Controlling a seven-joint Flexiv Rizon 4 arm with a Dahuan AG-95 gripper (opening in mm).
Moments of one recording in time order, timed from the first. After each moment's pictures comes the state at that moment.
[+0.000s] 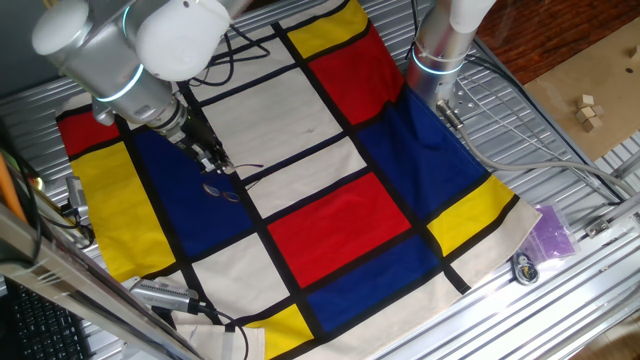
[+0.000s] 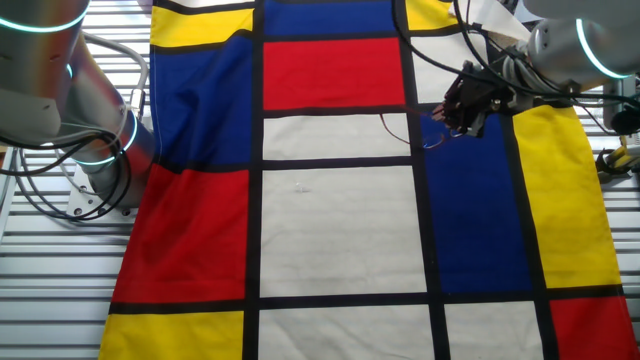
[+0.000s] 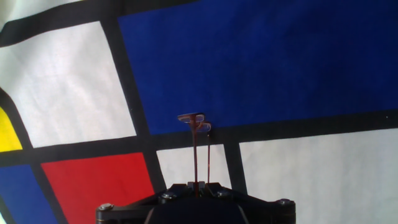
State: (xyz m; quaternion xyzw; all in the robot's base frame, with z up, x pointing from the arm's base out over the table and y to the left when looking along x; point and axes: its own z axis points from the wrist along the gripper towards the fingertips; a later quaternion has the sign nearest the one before) arm 0.569 0.041 0.129 -0.06 -0.98 -0.10 0.19
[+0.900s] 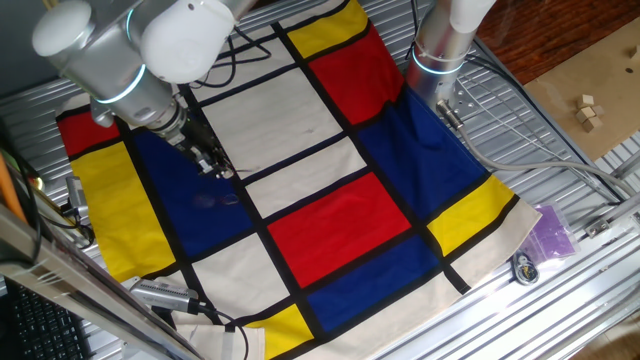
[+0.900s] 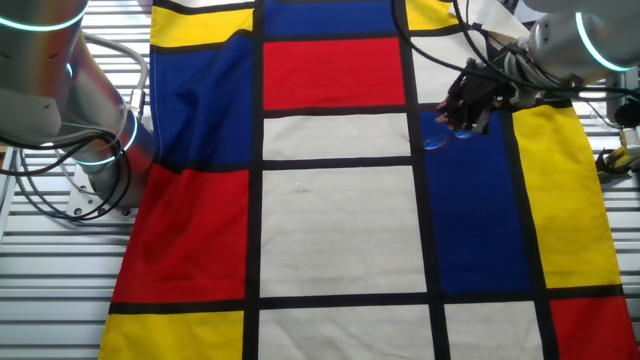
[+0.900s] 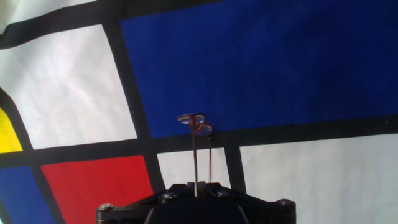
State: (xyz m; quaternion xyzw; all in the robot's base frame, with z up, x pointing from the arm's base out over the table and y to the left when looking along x) arm 0.577 0.046 0.134 -0.06 -0.98 -0.09 0.18
